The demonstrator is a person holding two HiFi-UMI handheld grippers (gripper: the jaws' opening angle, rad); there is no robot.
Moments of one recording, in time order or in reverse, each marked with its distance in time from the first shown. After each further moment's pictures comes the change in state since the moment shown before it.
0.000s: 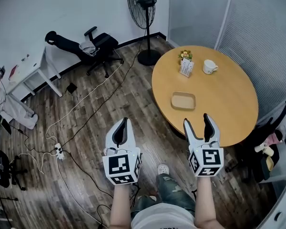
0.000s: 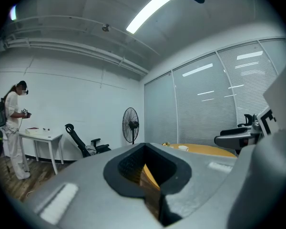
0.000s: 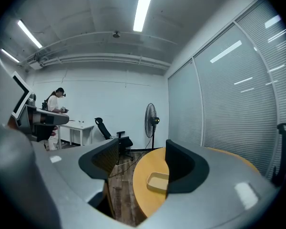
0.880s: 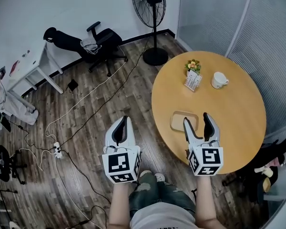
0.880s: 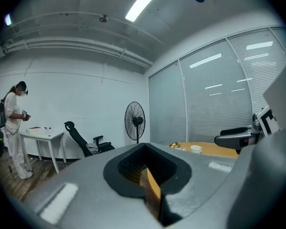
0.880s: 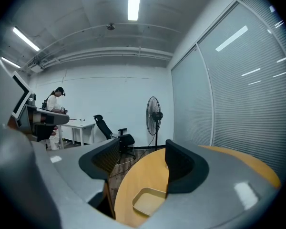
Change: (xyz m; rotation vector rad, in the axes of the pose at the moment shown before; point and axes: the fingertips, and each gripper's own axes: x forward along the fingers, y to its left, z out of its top) left arm 0.160 -0.007 0.003 0.002 0.061 0.080; right arm 0.158 -0.076 -0.002 0.020 0.055 0.083
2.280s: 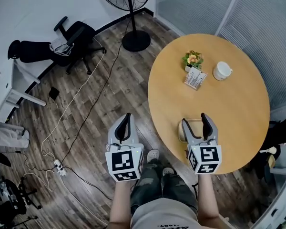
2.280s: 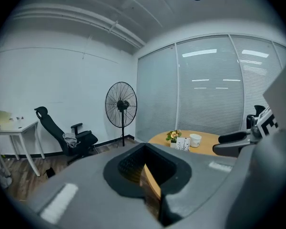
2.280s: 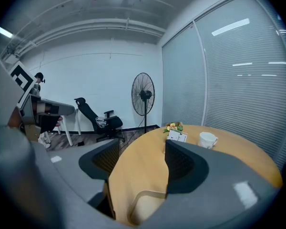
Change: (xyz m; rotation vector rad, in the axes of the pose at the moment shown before) left arm 0.195 0.036 -0.053 0.010 0.171 -0.231; right arm 0.146 -0.011 -0.074 0.058 0.241 -0.160
